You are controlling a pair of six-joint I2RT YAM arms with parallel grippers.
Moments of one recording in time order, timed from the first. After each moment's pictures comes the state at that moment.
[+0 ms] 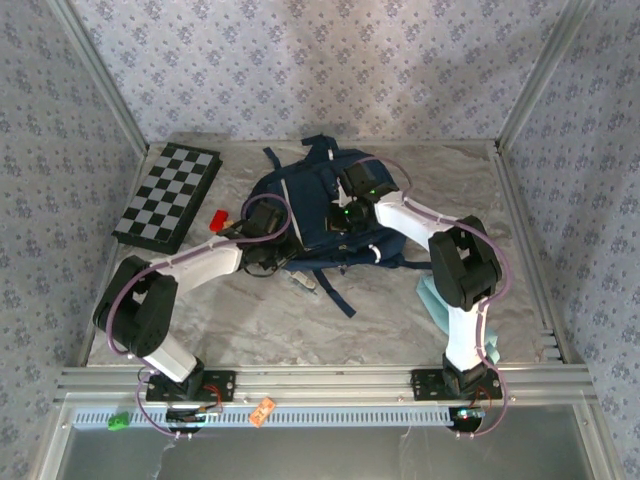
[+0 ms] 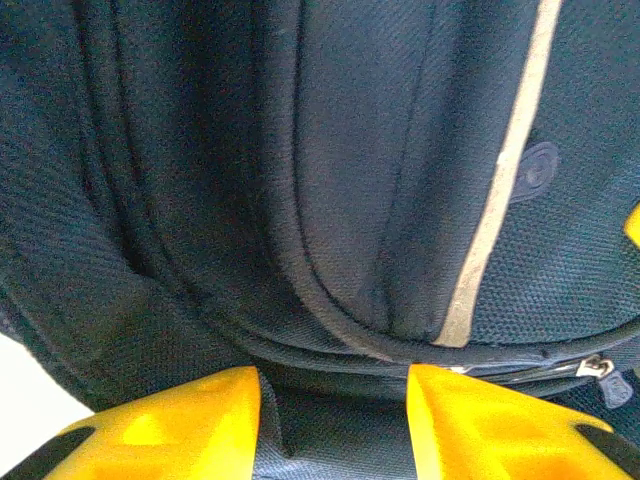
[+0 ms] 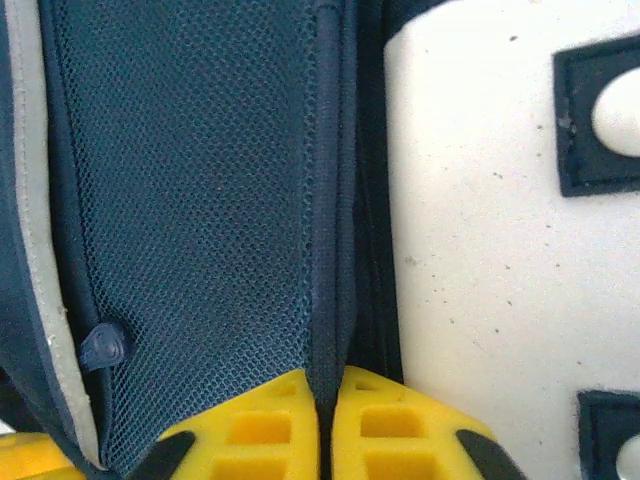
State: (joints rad) left arm -0.59 1.58 0.92 -0.32 0.13 -1.08; right arm 0.54 1.95 1.46 -0.55 -0.24 0.49
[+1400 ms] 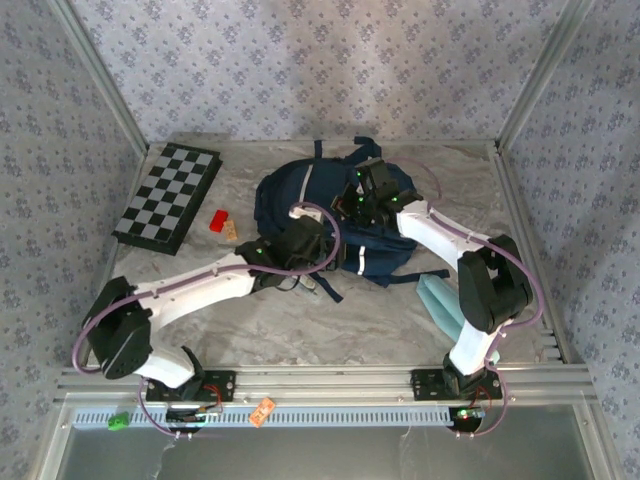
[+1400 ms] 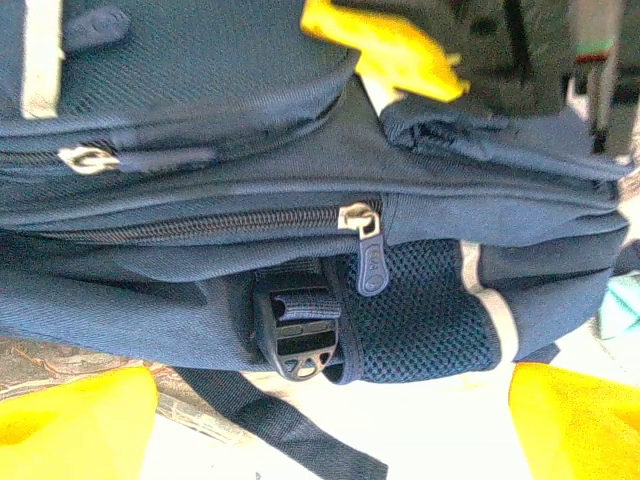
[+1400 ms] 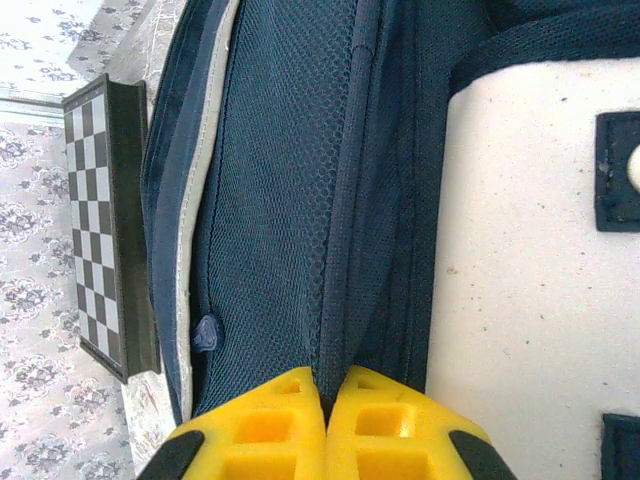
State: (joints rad) left arm -0.95 1.47 1.06 -0.36 -0.28 -0.64; right arm 0.50 1.73 1.29 -0.29 -0.24 0.99
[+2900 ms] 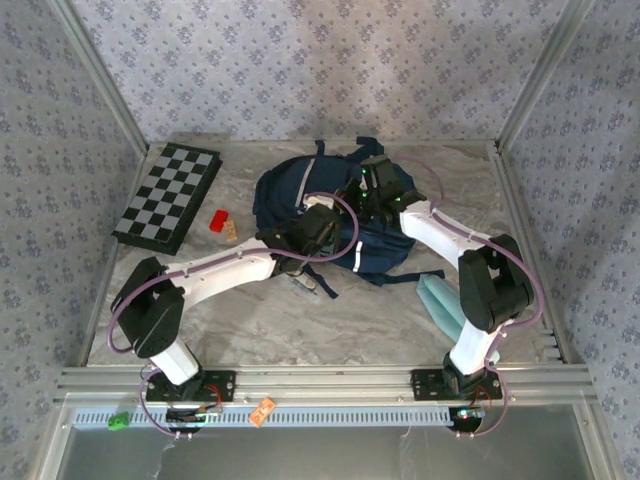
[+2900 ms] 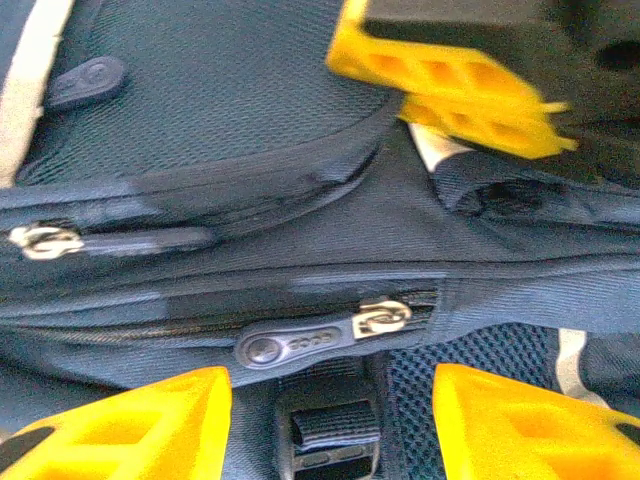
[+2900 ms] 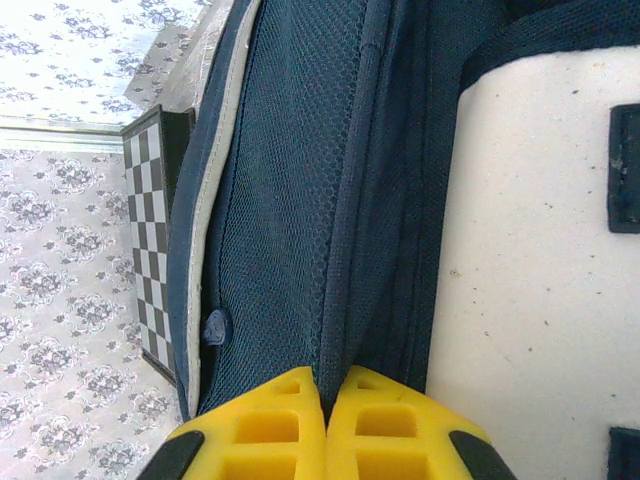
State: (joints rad) left arm -0.92 1.63 1.18 -0.34 -0.37 -0.47; right arm 0.48 1.73 1.27 -0.19 -0.30 1.07
